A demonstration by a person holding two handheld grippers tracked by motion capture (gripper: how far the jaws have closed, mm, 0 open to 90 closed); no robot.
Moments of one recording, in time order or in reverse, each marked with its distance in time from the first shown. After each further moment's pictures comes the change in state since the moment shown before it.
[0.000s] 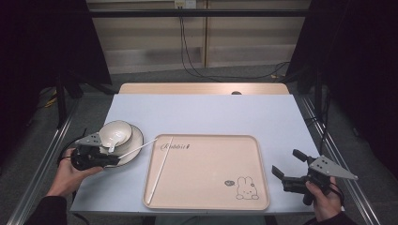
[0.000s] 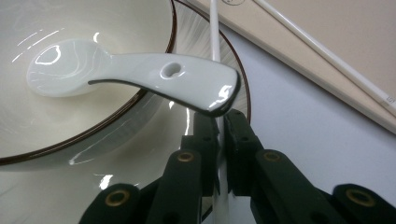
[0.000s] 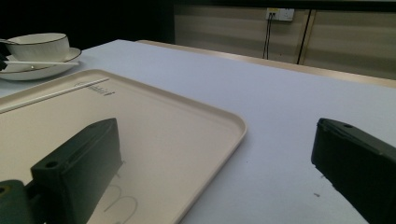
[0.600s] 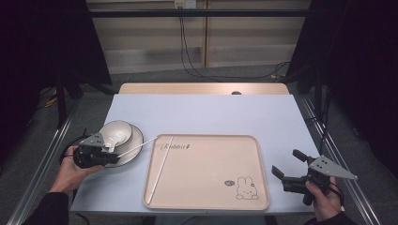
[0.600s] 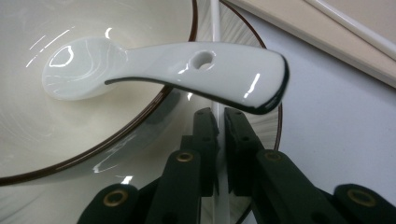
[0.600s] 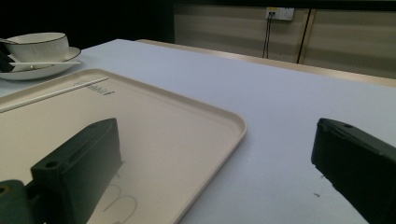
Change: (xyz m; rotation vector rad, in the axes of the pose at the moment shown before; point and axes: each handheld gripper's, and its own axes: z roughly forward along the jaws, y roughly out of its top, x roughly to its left) left arm 0.009 0.000 0.009 0.051 0.037 0.092; right arm 0.000 0.000 0.000 0.004 -0.001 0.005
